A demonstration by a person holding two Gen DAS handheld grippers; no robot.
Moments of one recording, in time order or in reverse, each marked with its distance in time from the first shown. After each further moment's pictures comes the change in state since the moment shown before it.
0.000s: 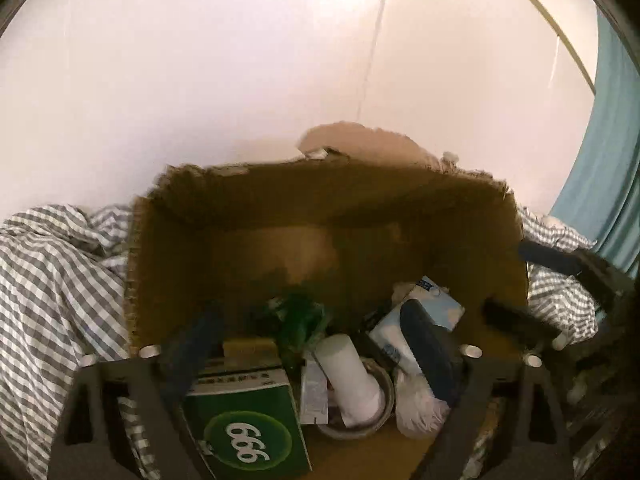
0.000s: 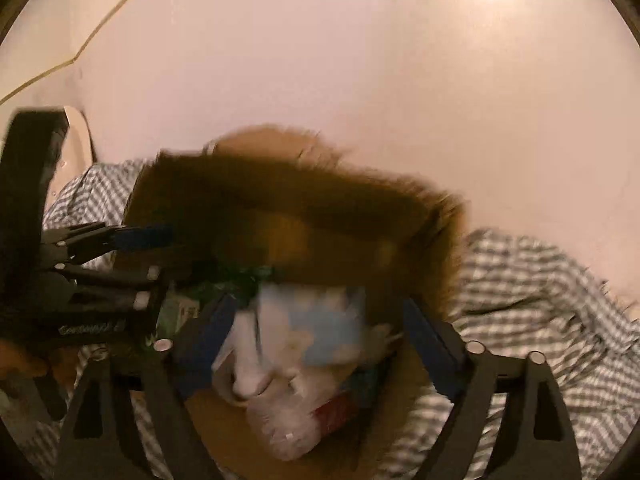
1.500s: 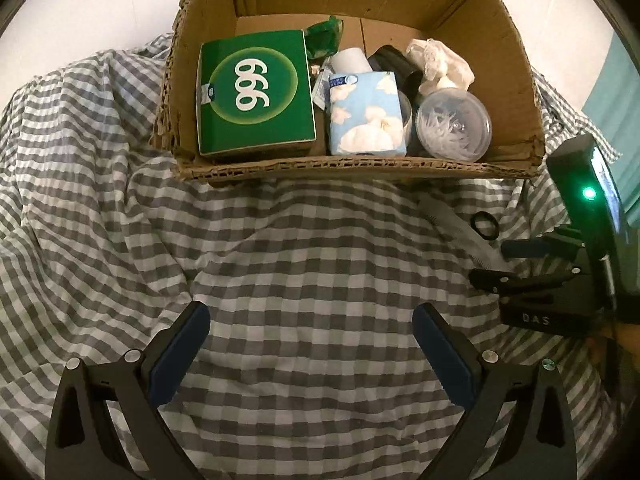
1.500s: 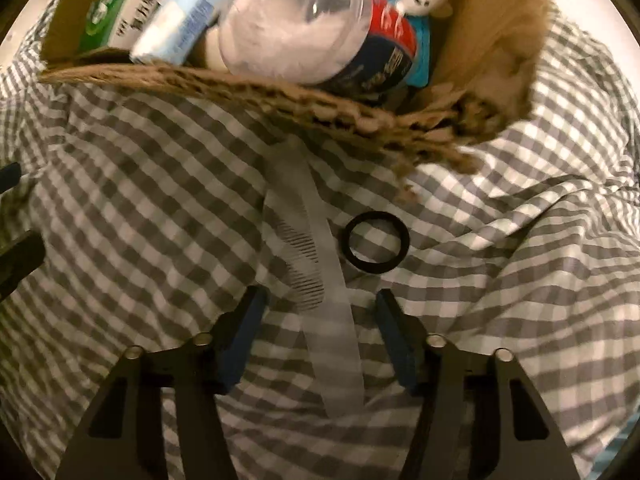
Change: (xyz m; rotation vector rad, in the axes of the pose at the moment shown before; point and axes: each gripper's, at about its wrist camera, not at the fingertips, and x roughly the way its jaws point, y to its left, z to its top) left arm -0.042 -0.035 -0.177 -0.203 0.286 0.207; right arm 0.050 0.009 -0.187 -0.042 0.673 -0.068
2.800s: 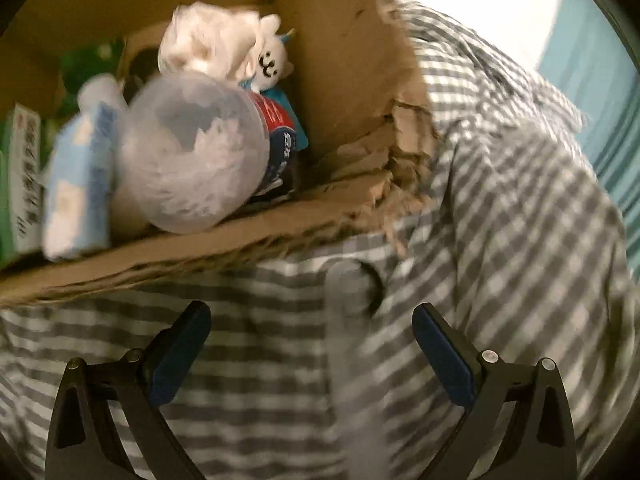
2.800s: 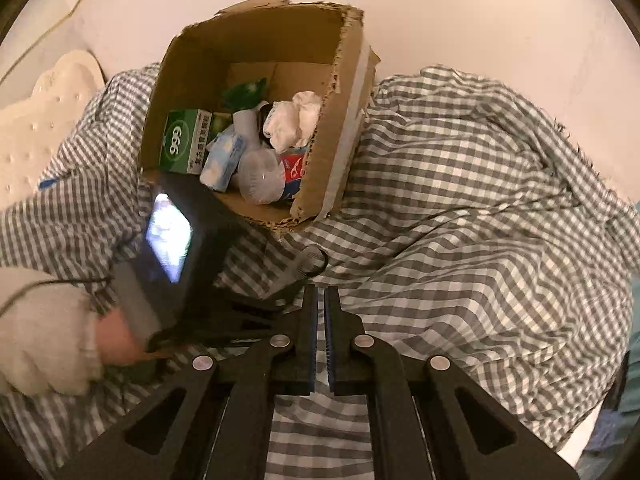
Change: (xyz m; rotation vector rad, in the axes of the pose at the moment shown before) left arm 0.074 -0.133 0.066 -0.042 -0.088 -0.113; right arm -0.170 -0.084 -0.039 0.143 -0.276 0.135
